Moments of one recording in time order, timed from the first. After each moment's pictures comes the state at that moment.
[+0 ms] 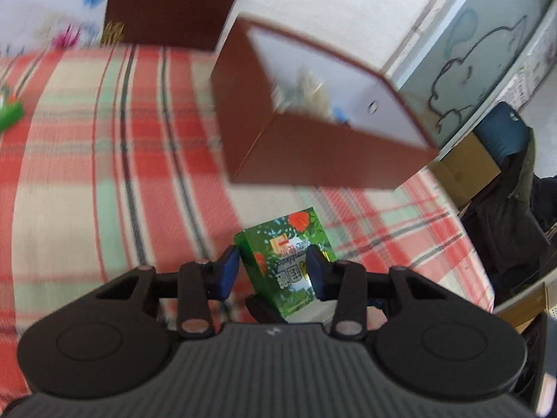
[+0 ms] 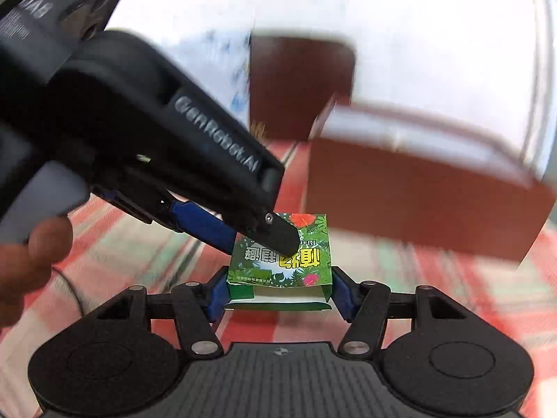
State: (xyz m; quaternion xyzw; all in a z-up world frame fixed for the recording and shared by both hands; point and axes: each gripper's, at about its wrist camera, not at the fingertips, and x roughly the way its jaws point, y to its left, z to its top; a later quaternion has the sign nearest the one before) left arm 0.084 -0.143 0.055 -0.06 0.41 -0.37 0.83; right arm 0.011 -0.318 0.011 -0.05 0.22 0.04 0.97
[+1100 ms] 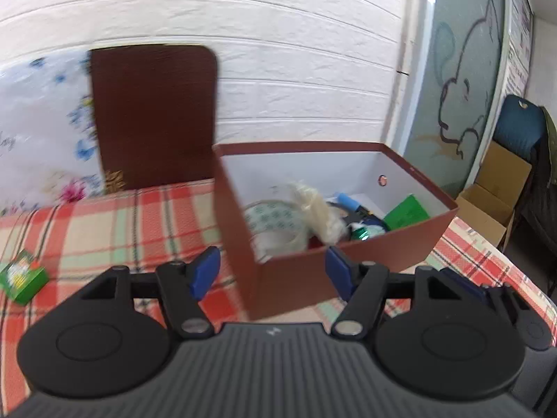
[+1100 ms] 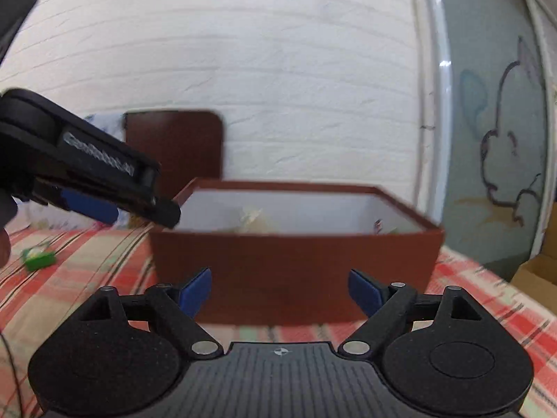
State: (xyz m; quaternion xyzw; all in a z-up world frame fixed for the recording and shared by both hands) left arm 0.087 -0.173 0.090 0.03 0.25 -0.32 0.91; right arm 0.029 -0.388 0.026 0.00 0.13 -0.11 0.99
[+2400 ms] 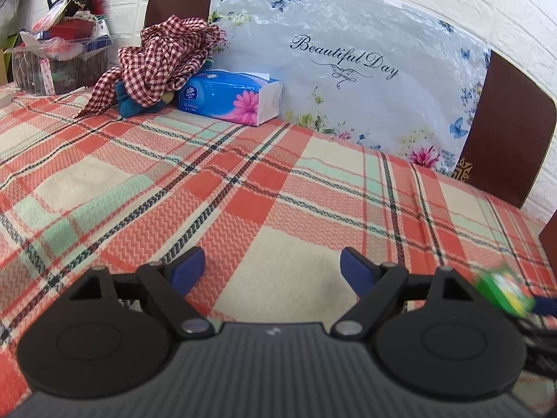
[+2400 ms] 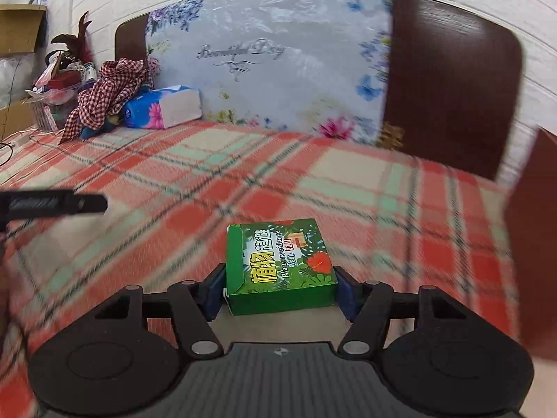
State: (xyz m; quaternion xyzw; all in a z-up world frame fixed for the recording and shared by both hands) left arm 0.148 0.113 -0.018 -0.09 0.27 0.03 0.96; right arm 0.136 -0.188 -0.015 -0.06 0.29 0.16 0.94
